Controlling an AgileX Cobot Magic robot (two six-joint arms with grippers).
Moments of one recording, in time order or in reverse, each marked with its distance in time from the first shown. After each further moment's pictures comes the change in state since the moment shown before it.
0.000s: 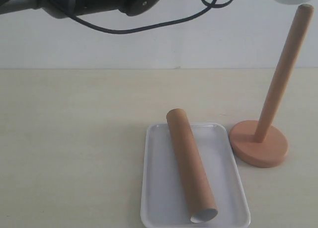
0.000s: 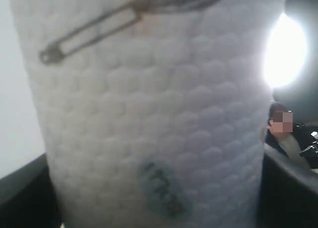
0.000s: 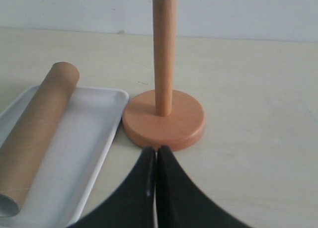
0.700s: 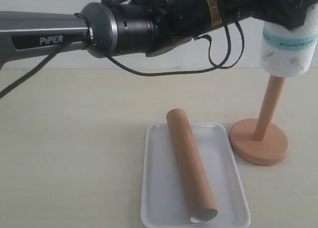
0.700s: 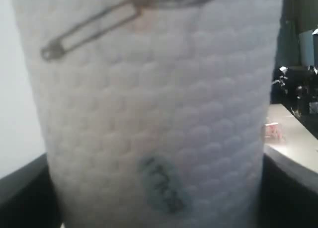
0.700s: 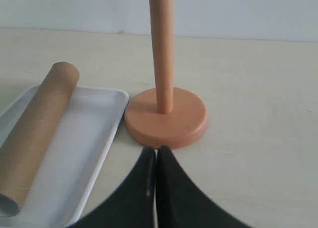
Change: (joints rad) left arm -0.014 0.163 -0.005 0.172 0.045 -0.132; right arm 0.000 0.000 0.000 0.000 0.000 0.000
